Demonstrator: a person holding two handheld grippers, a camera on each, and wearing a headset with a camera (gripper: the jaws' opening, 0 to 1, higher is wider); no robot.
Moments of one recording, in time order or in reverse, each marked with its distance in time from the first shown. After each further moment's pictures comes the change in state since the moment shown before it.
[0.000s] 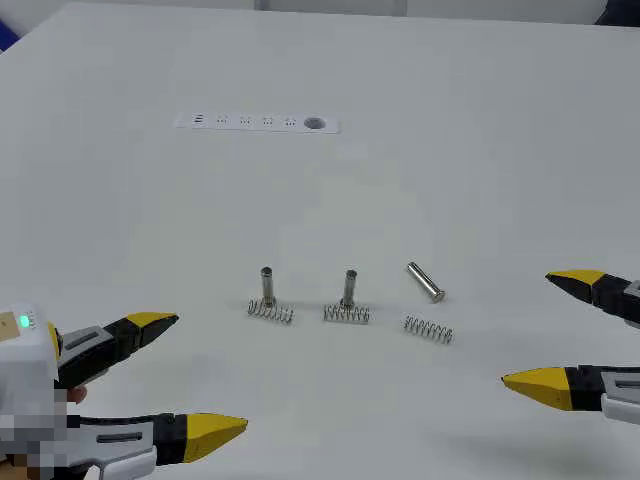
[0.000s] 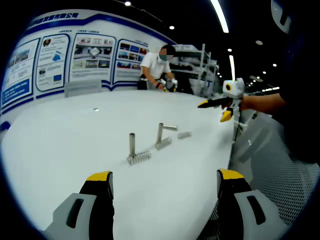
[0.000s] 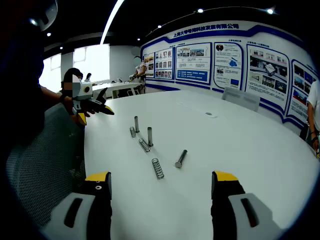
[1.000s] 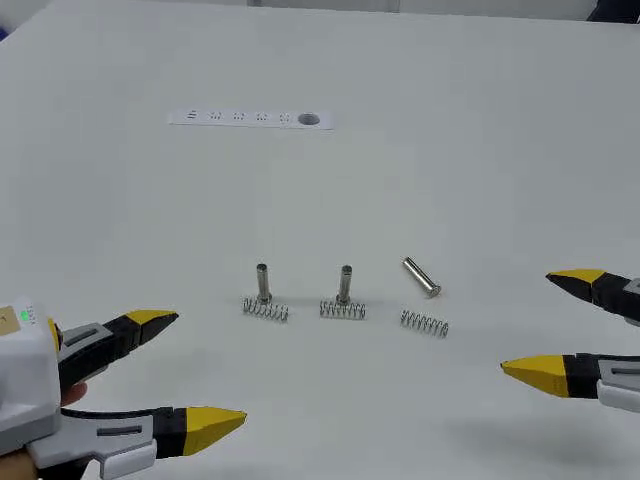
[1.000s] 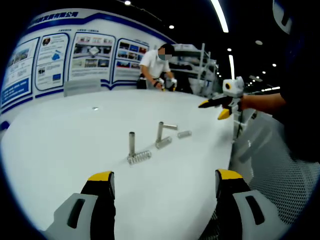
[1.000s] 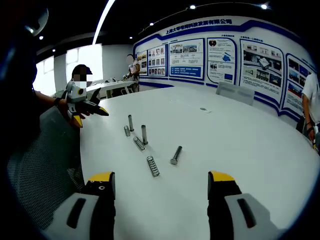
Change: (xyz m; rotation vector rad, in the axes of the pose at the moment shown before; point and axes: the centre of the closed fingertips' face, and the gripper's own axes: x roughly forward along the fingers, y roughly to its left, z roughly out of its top) left arm 0.003 0.002 -0.002 -0.001 0.006 -0.006; right arm 0.000 -0.010 -0.002 0.050 0.025 -0.045
